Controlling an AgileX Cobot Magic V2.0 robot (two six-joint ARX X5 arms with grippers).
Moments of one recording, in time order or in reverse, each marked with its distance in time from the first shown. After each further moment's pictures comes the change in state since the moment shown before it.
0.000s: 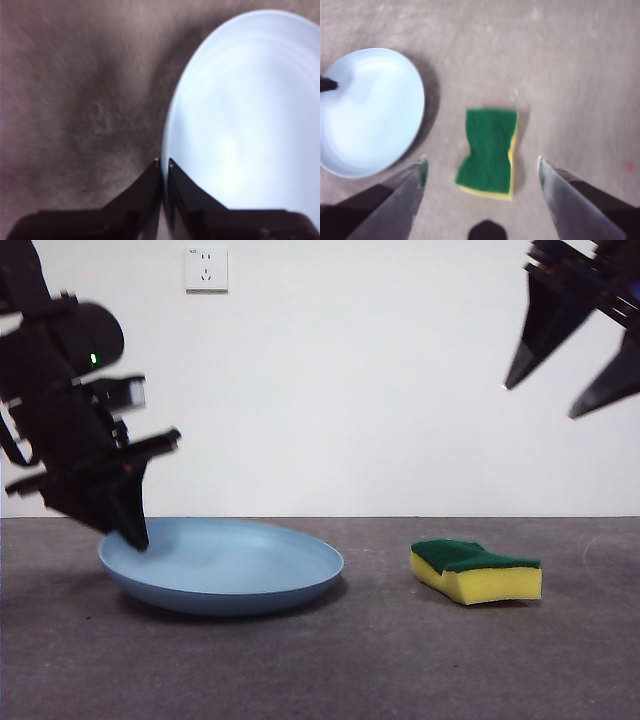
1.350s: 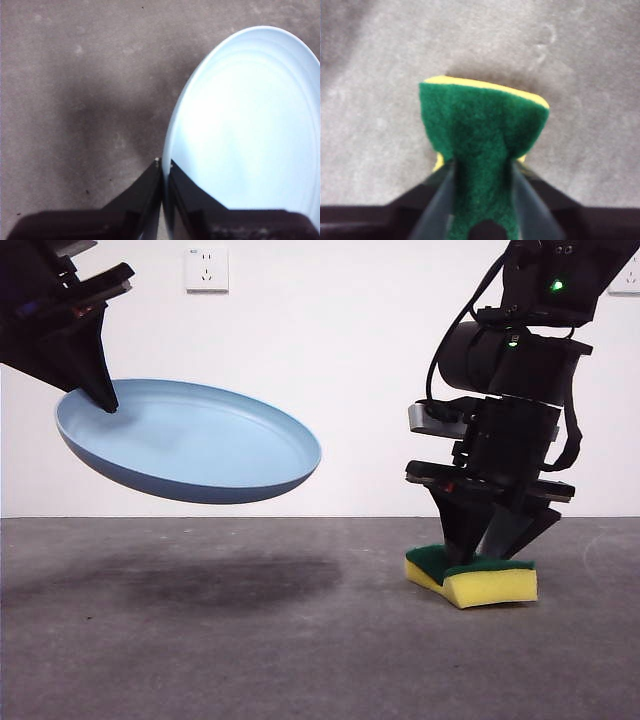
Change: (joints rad) left arm 0.000 -0.373 0.000 -0.148 -0.020 0.036; right arm 0.172 0.624 0.234 -0.052 0.191 -0.083
